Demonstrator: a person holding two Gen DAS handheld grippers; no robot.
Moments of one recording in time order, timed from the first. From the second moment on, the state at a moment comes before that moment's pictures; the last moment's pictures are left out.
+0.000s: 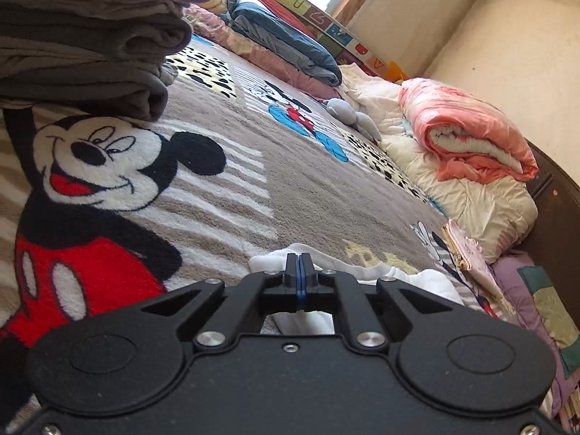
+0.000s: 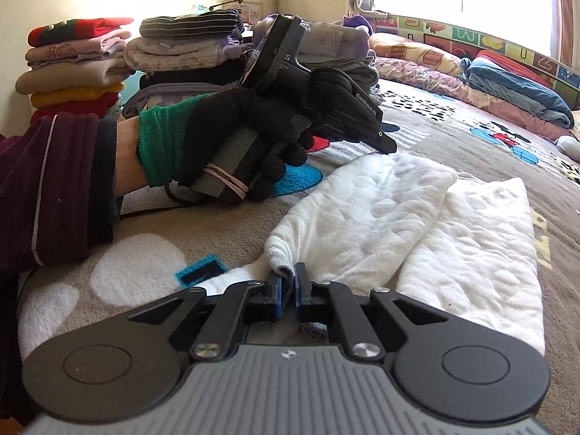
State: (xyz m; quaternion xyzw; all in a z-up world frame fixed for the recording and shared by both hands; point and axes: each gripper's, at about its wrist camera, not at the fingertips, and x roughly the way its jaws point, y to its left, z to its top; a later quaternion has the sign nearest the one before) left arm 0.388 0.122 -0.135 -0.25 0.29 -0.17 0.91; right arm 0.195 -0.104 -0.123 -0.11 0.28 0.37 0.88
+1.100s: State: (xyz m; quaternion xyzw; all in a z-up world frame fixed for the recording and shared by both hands) left arm 0.384 0.131 -0.128 -0.26 0.33 -0.17 0.89; right arm 0.316 -0.116 -0.108 -0.13 0.31 0.38 0.87
